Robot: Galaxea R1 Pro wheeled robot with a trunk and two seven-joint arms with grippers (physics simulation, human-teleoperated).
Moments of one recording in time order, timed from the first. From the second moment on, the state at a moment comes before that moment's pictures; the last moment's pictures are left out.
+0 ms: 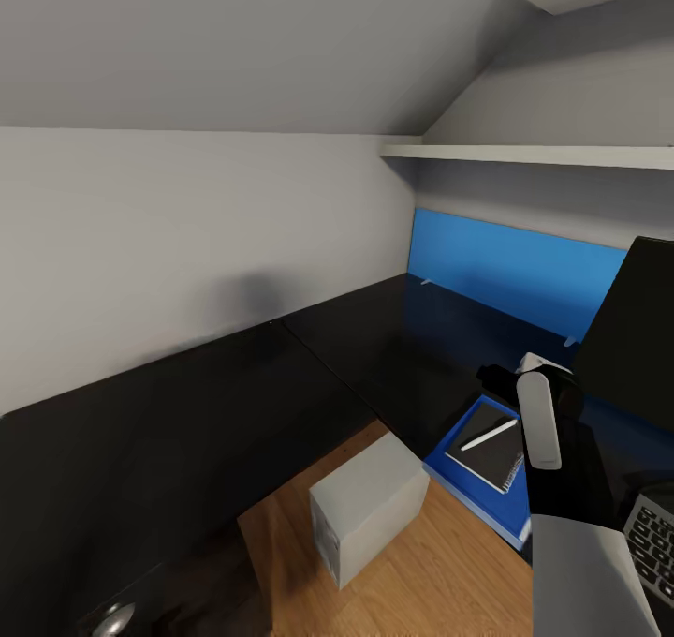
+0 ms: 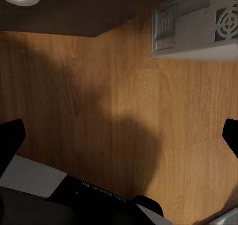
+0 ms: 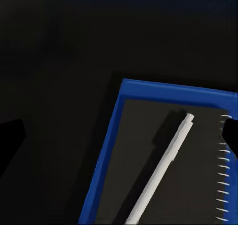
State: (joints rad) left arm 0.23 0.10 0.06 -1.05 0.79 0.30 -0.13; right arm -0.70 0.04 -0.23 -1.49 -0.53 1.00 -0.72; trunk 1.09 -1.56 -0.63
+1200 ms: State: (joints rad) left arm 0.23 0.09 0.06 -1.06 0.77 0.28 -0.12; right arm -0.65 0.05 0.04 -1.58 -0.53 1.01 -0.55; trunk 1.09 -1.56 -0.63
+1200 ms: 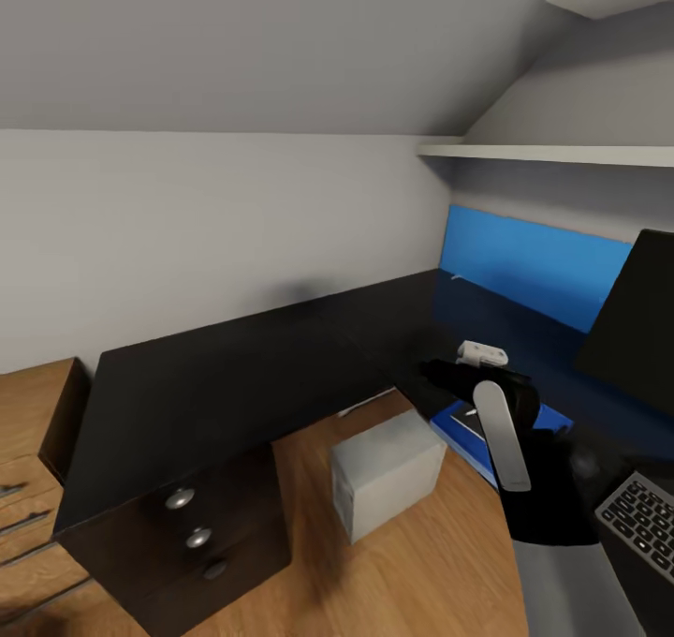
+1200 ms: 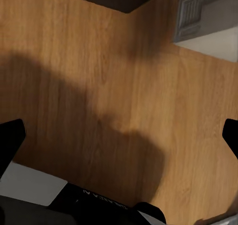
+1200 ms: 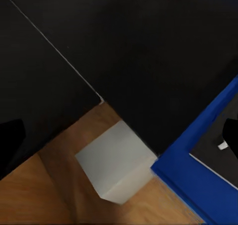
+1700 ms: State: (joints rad) left arm 0.23 0.09 0.06 -1.06 0.77 0.26 -0.12; right arm -0.61 0.05 0.13 -1.61 -0.54 1.01 -0.54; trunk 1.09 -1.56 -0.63
